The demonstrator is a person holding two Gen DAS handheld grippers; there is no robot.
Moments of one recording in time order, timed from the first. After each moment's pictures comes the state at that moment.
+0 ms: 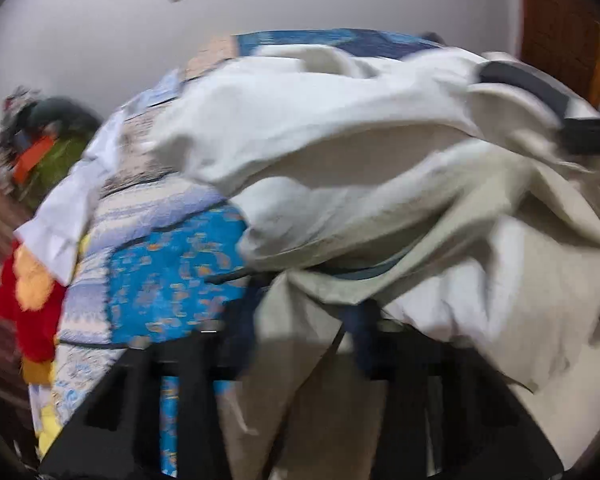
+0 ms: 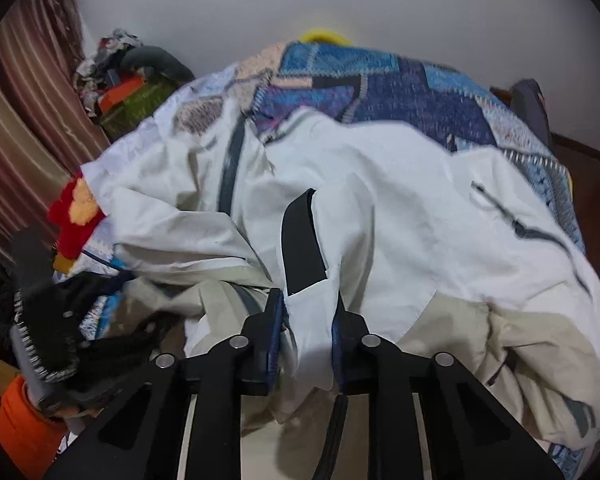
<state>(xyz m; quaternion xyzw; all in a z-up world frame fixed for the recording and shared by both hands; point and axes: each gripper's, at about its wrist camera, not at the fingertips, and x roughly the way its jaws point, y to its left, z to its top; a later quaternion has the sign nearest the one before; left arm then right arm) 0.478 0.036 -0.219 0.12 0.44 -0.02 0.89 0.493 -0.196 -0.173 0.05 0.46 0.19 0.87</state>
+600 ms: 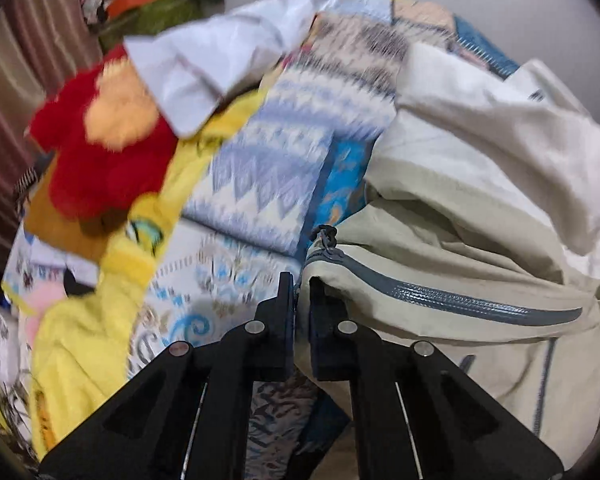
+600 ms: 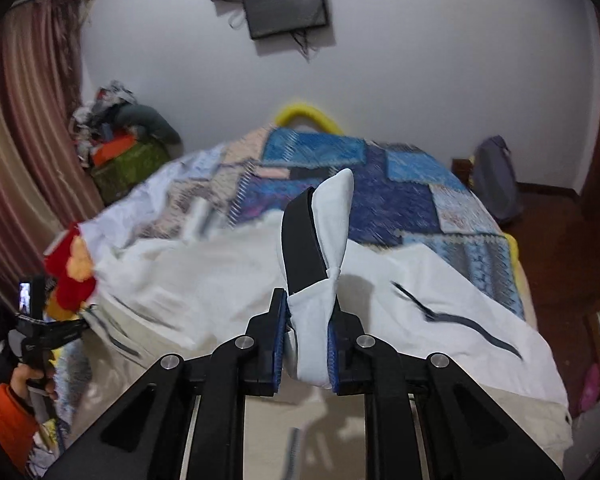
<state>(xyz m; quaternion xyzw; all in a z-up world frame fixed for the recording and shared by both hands) 0.460 0.248 -0.245 -0.09 0.52 0.14 0.84 0.484 -0.229 -0.116 0.04 0.38 0.12 0.91</state>
